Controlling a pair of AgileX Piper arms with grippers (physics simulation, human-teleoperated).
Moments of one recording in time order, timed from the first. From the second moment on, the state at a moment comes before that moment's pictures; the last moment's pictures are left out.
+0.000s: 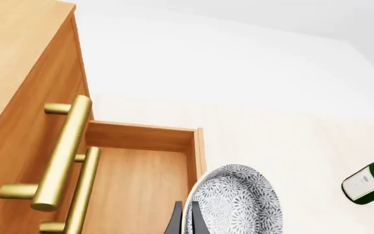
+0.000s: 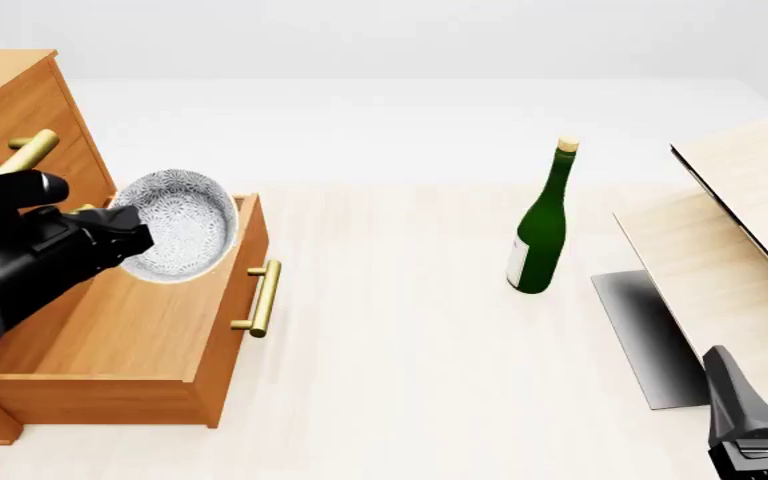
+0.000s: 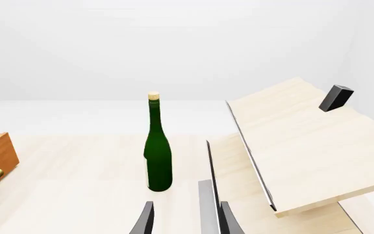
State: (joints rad) left arm -0.10 1.05 -0.57 -0.07 -0.22; right arm 0.00 0.01 0.00 0.00 0.00
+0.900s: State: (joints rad) left arm 0.04 1.15 -0.52 -0.18 -0.17; right arm 0.00 0.01 0.00 0.00 0.00
